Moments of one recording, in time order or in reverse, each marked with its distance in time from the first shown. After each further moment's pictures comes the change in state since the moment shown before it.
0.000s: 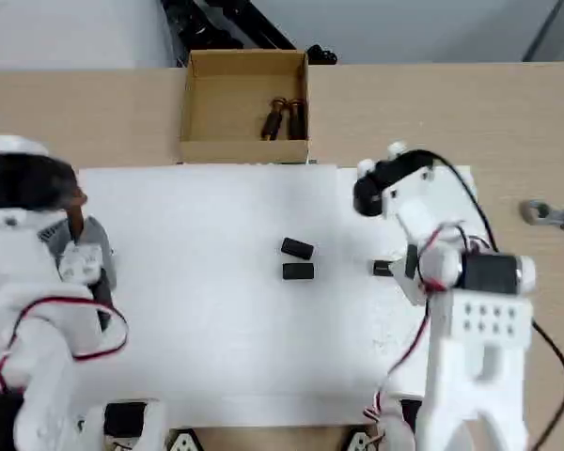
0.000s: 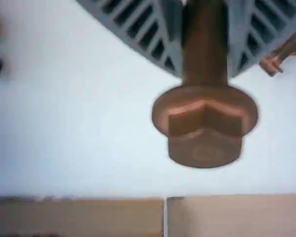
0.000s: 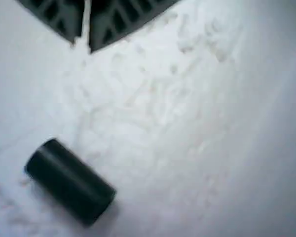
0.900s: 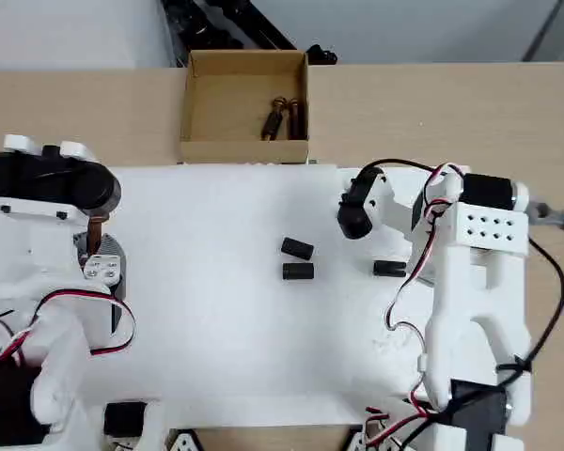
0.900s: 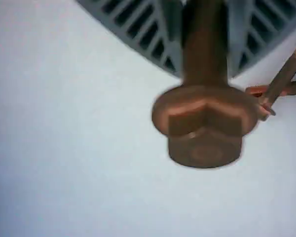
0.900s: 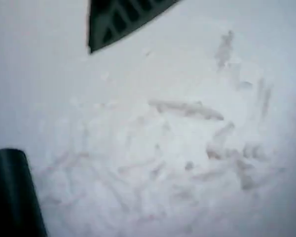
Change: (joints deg) left arm 0.0 -0.8 8.0 0.0 -5.4; right arm 2.9 24.5 -16.1 6.7 32.5
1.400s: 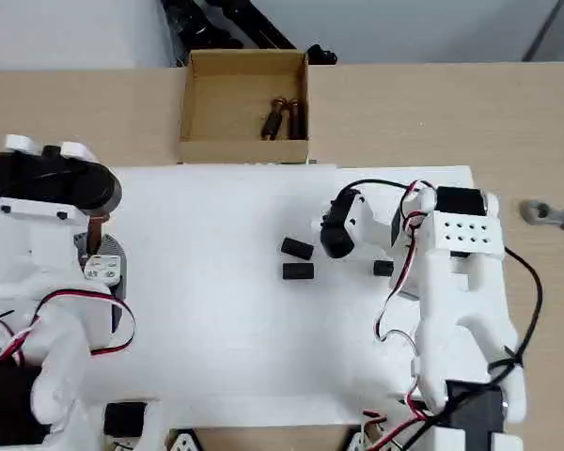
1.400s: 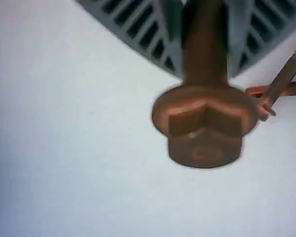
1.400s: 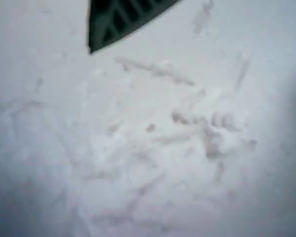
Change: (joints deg) left arm 0.0 0.0 0.2 0.0 0.0; right arm -4.6 0.0 8.8 -4.7 0.0
